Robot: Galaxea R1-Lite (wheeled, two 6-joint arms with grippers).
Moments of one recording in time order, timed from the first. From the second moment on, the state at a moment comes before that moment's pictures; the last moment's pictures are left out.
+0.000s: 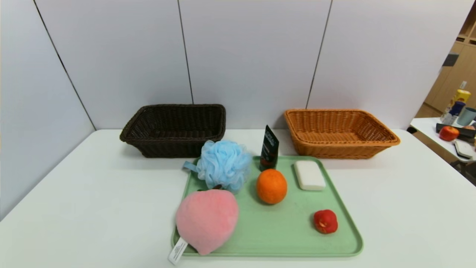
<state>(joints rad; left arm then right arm) 0.00 0.00 0.00 0.00 -0.03 0.04 0.00 0.00 0.00 0.00 0.00 -0.02</state>
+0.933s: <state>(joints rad) 0.00 0.68 -1.06 0.60 -0.09 -0.17 0.01 0.66 -1.22 0.68 0.24 0.29</state>
